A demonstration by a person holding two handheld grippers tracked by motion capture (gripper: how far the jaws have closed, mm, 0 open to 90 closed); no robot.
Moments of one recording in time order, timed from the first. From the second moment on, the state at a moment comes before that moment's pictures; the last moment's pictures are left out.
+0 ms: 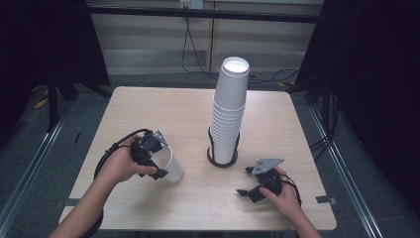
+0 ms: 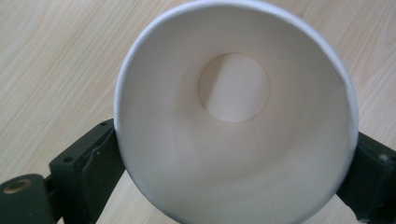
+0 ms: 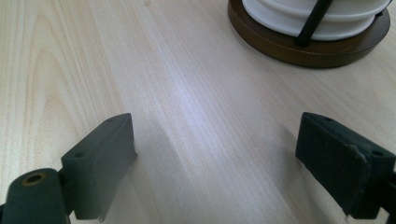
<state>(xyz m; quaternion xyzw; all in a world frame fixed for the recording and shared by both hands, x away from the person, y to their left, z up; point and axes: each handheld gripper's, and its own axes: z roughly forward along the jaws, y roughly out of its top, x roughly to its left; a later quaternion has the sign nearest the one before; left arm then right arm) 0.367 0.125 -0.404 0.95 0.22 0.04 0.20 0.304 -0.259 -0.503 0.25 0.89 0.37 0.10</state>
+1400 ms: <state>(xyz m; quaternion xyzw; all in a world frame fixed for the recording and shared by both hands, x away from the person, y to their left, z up) 0.354 0.155 -0.442 0.91 0.26 0.04 0.31 0.303 -0.259 -0.503 0.25 0.89 0.37 0.10</state>
